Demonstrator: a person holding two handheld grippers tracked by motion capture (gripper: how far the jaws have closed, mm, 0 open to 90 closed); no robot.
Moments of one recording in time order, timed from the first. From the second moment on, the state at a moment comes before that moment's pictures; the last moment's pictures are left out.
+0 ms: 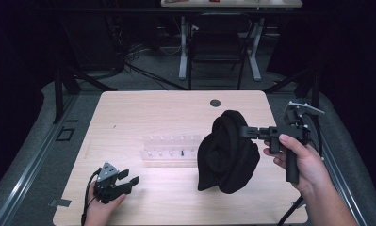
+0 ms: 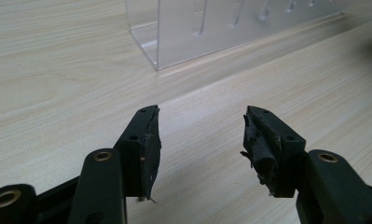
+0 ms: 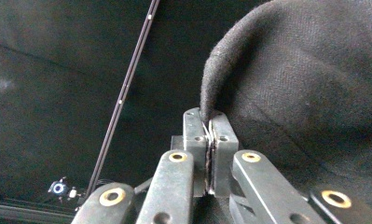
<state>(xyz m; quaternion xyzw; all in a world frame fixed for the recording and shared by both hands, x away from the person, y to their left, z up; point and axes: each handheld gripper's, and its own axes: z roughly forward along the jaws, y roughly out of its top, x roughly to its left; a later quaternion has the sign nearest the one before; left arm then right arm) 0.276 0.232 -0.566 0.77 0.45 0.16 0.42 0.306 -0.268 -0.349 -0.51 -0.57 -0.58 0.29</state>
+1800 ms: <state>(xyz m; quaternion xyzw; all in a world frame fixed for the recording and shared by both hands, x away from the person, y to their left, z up) 0.278 0.235 -0.565 0.77 0.45 0.16 0.42 0.386 -0.204 -0.332 -0.51 -0.59 -0.57 0.27</state>
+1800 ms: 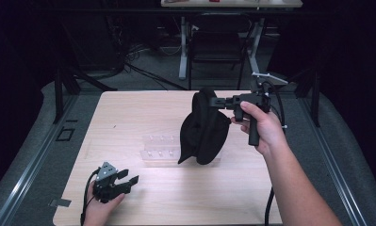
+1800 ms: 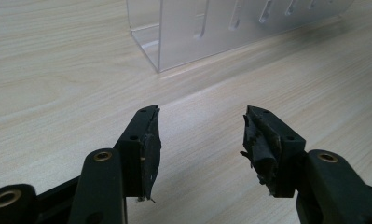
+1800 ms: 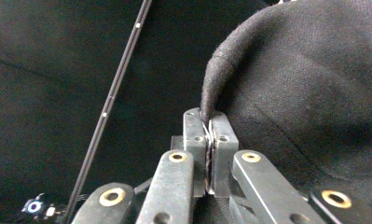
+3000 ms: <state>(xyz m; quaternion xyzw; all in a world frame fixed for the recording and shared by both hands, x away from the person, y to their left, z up) 0.288 0.184 -0.515 0.77 0.38 0.17 0.49 0.408 -0.172 -0.341 -0.52 -0.60 -0.55 0.26</state>
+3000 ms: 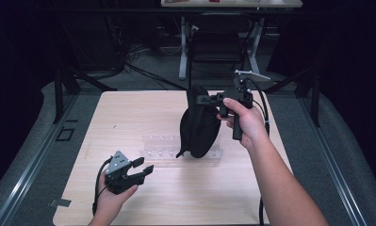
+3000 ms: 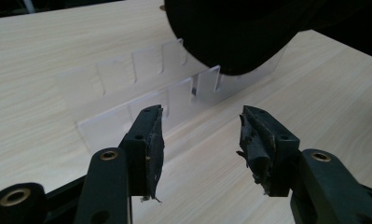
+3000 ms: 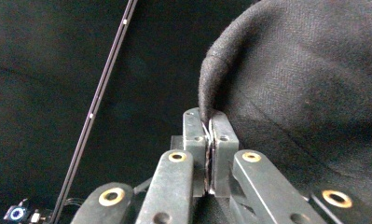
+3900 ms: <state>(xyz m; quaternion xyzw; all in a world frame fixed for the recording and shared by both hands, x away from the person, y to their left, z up) 0.303 0.101 -0.490 0.79 0.30 0.20 0.49 0.407 -0.164 -0.346 -0.52 -0.59 -0.56 0.26</state>
